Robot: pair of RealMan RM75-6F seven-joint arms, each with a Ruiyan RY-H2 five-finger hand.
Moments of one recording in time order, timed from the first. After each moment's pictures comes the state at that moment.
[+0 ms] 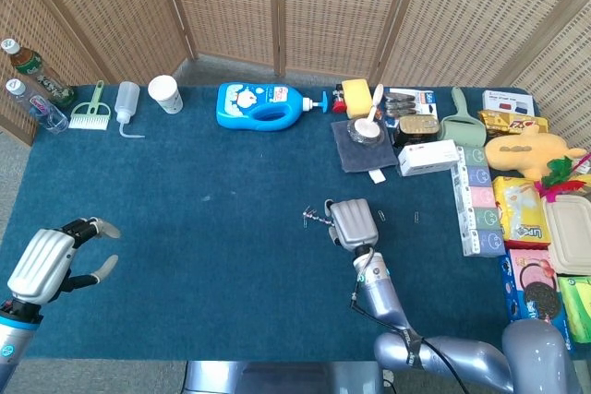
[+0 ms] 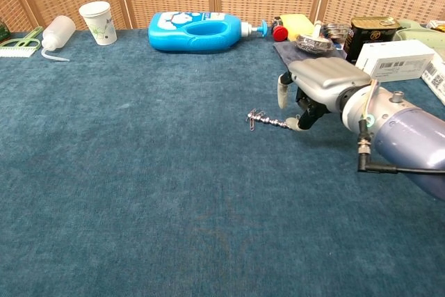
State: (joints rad) left arm -0.22 -0.99 0.00 -1.87 1.64 1.44 -0.13; right arm 0.74 -1.84 0.23 -1.39 -0.92 1.15 -0.72
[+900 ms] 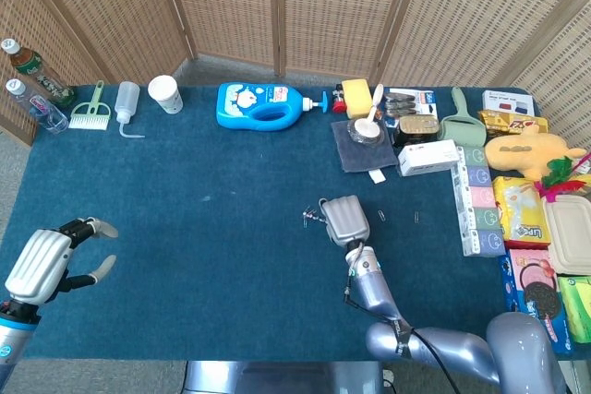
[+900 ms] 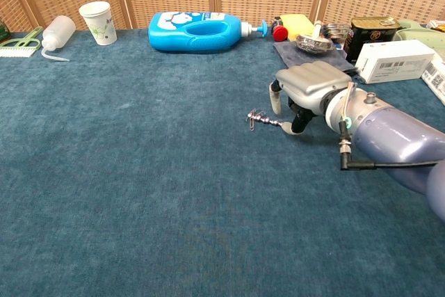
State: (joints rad) left arm -0.21 -0.99 -0.01 -1.86 1.64 1.44 -0.15; right arm 0.81 -1.88 0.24 -1.29 -0.87 1.09 -0.81
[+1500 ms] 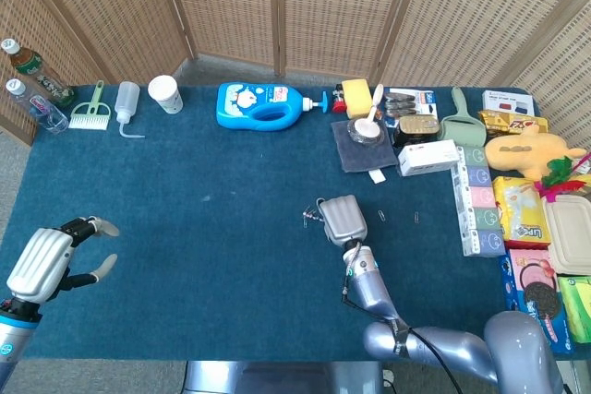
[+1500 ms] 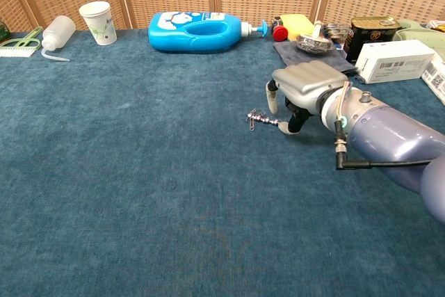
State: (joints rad) left arm -0.22 -0.99 -0.01 -1.85 1.65 1.44 -0.16; right arm 0.81 -1.88 0.24 -1.29 -0.85 1.09 -0.82
